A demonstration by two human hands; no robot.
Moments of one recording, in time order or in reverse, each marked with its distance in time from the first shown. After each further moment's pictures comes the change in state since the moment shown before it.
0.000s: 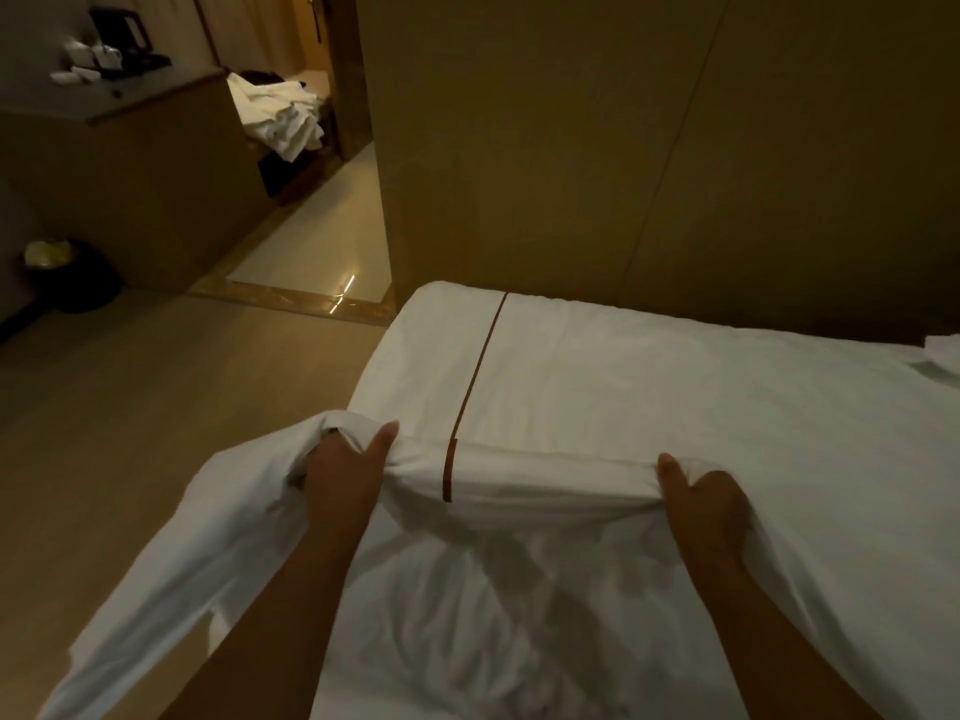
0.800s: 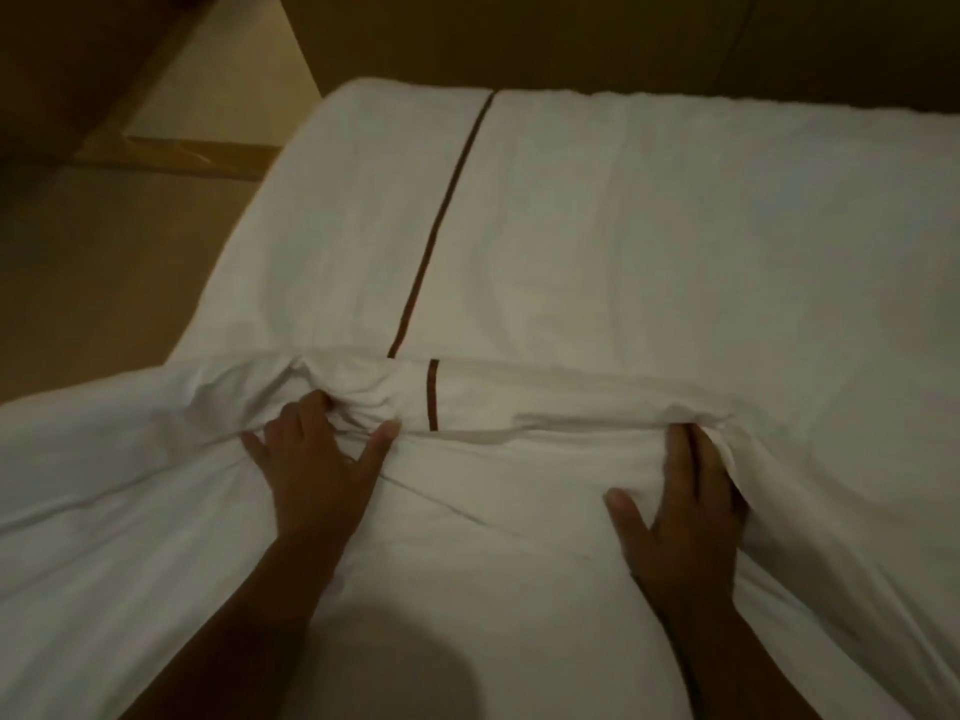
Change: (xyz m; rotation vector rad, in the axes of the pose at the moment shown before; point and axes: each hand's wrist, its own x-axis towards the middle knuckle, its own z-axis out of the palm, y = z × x) left_hand 0.198 -0.119 0.381 0.527 0.018 0.252; right_hand 0.148 0.179 0.343 -0.303 -0.292 -0.287
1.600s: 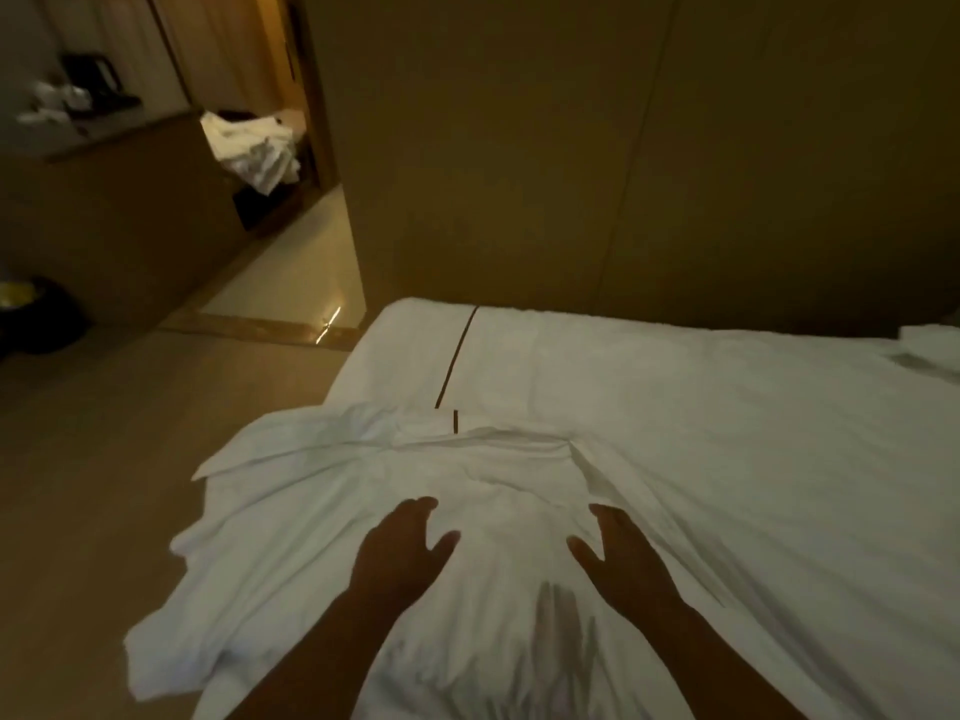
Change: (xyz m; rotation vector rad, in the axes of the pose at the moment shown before) left_hand -0.236 -0.003 -0.273 -0.194 -0.311 0.351; right_hand -0.214 -0.061 -0.249 0.020 -0.279 -0.107
